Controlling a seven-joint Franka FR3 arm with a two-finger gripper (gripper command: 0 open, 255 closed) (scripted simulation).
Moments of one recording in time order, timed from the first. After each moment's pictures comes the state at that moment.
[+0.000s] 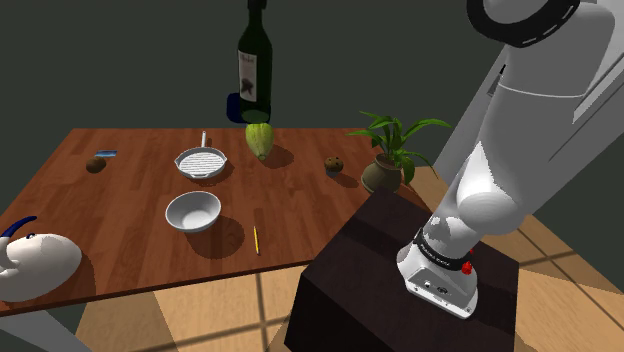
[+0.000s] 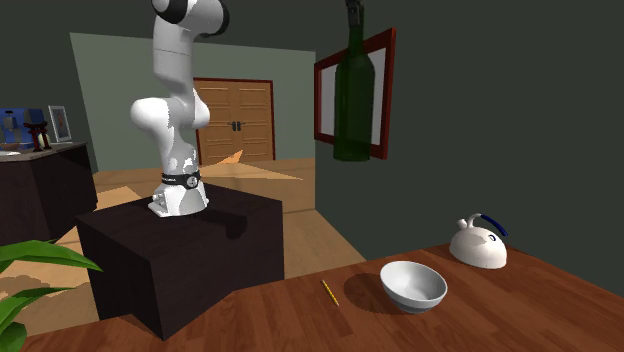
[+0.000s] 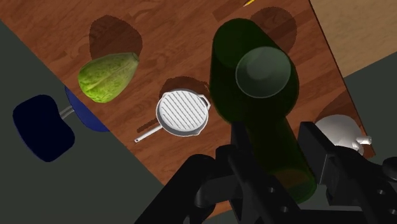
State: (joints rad) arm 0.08 0.20 0.05 -1.17 -0.02 1.48 -0.21
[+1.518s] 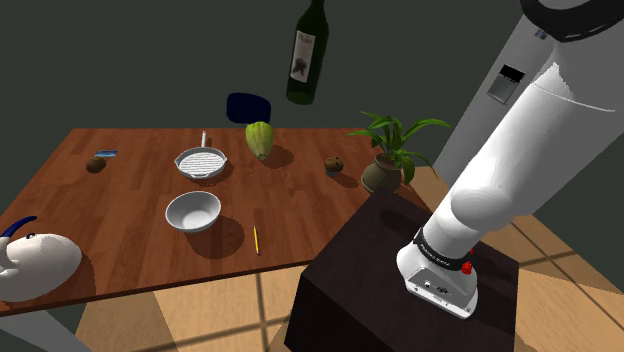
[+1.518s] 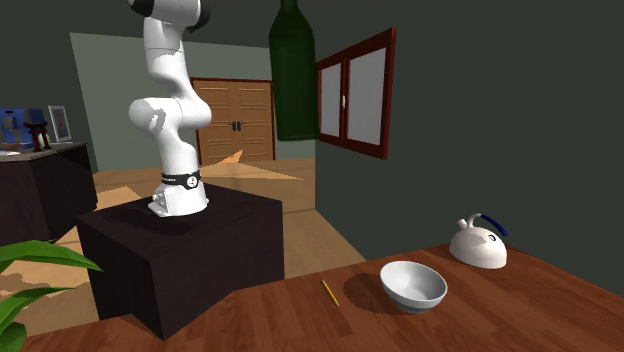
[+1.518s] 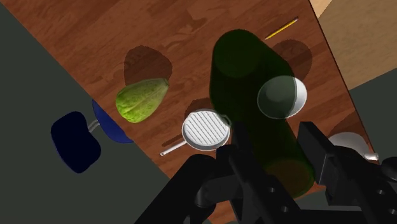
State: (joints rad) arm -0.07 -0.03 -0.05 -1.30 0.01 1.38 -0.45
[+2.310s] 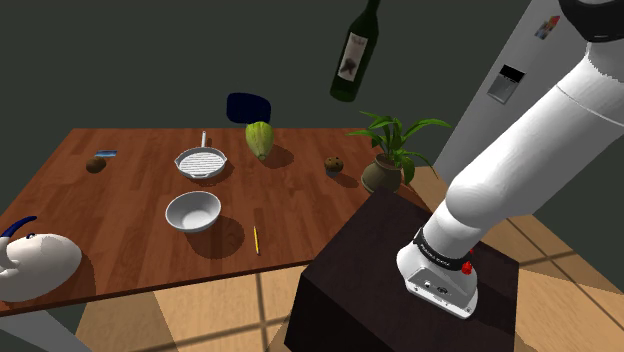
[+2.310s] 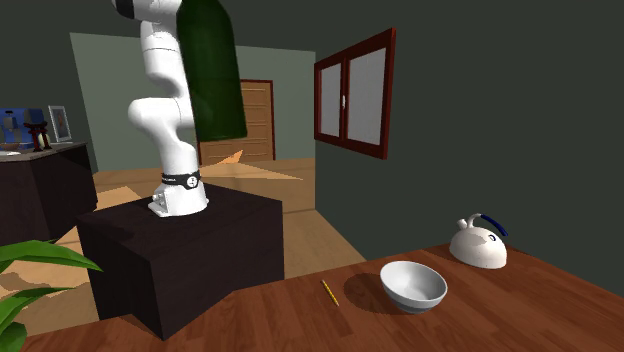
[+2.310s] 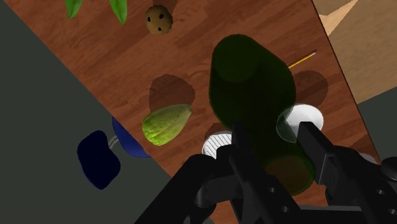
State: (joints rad) arm -0.19 -0.18 -0.20 -1.45 0.01 1.37 -0.73
